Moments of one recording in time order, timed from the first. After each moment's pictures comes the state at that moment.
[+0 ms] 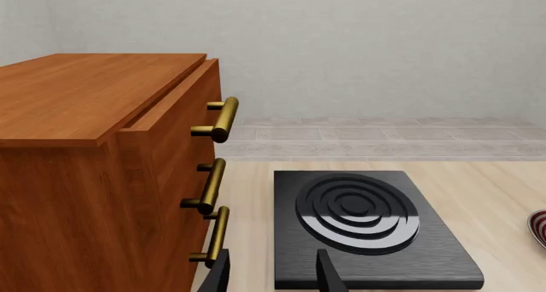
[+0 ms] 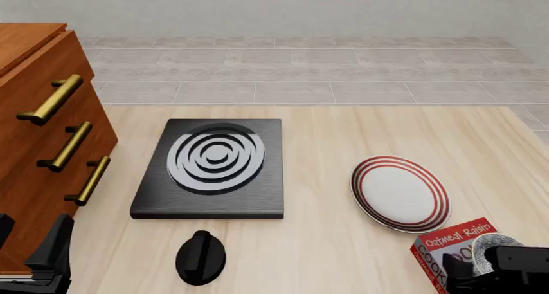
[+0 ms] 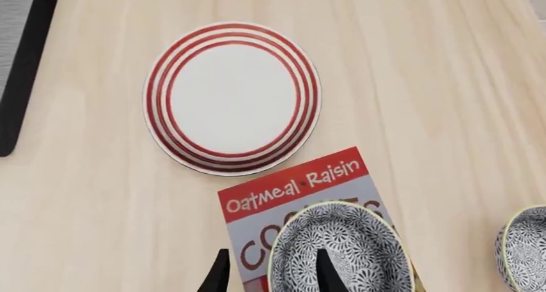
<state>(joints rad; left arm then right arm) 0.00 0.00 0.00 0.00 0.00 -0.08 0.62 -0.06 0.19 -0.03</state>
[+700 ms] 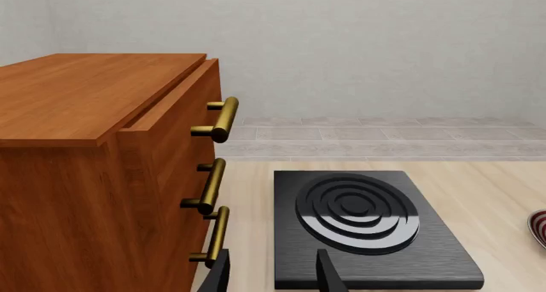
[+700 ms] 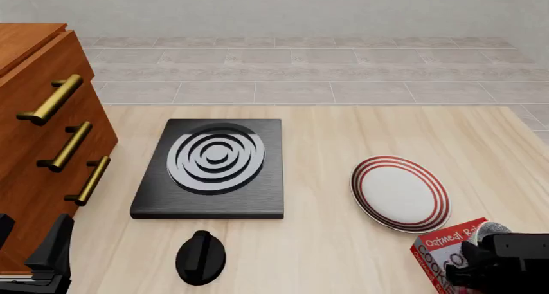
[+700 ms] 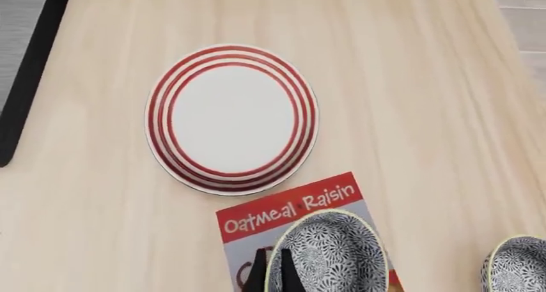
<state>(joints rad) 0.00 0.00 0.00 0.00 0.00 -0.08 0.69 -0.09 0.11 -0.05</state>
